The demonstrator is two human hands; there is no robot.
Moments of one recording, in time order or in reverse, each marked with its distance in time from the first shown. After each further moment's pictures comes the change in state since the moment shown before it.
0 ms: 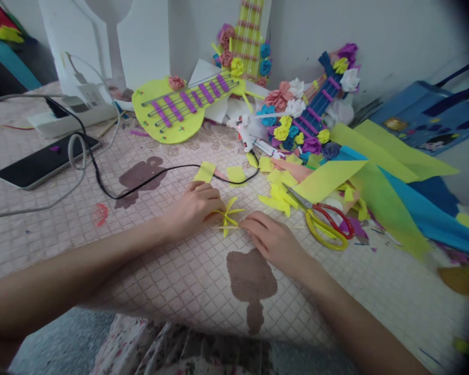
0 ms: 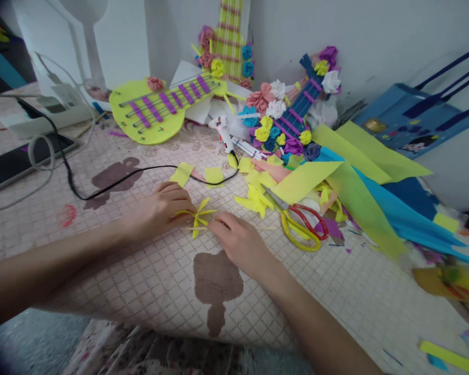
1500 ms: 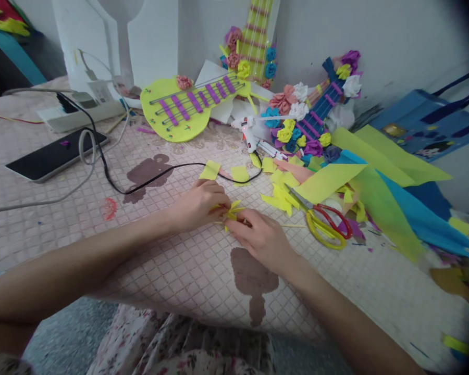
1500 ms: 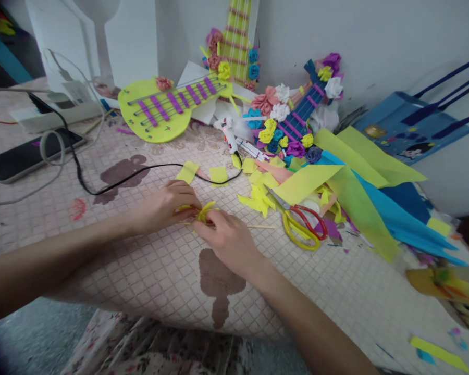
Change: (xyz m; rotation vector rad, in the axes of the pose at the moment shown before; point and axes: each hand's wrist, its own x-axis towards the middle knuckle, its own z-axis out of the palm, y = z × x) left_hand 0.000 -0.006 -0.001 -0.143 0.040 0.026; right_hand 0.018 -0.023 0.009 -0.232 0.030 -0.068
